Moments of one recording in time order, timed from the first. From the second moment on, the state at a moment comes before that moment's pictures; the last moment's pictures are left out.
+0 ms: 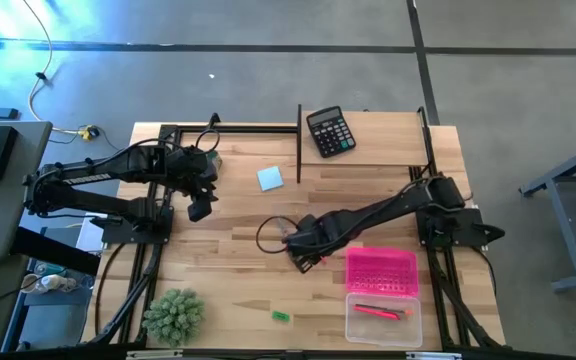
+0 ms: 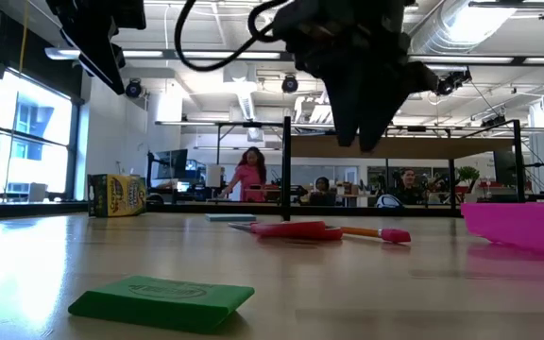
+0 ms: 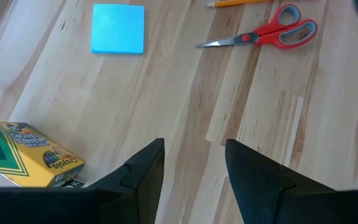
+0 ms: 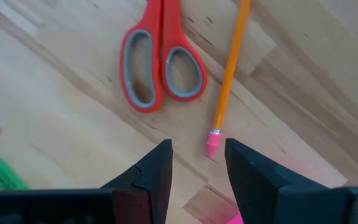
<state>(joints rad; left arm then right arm) 0.32 0.96 0.96 -1.05 0.02 -0.14 0.27 1.98 1.63 -1.08 0.07 1.13</state>
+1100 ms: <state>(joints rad) 0.32 0.96 0.96 -1.05 0.02 -0.16 0.30 2.04 1.39 -0.87 0.01 1.10</state>
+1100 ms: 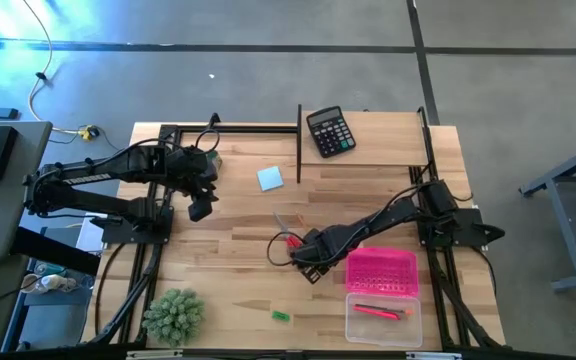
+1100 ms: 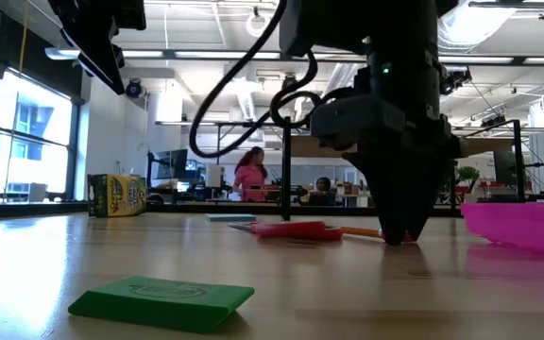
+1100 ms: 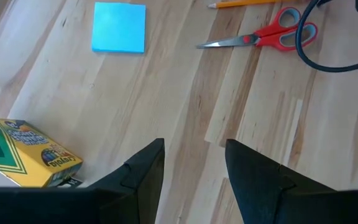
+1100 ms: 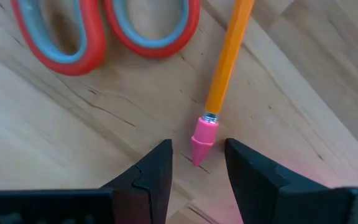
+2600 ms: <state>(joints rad) 0.32 0.96 0.96 -1.05 0.01 -0.16 0.42 1.85 1.39 -0.87 0.13 1.20</state>
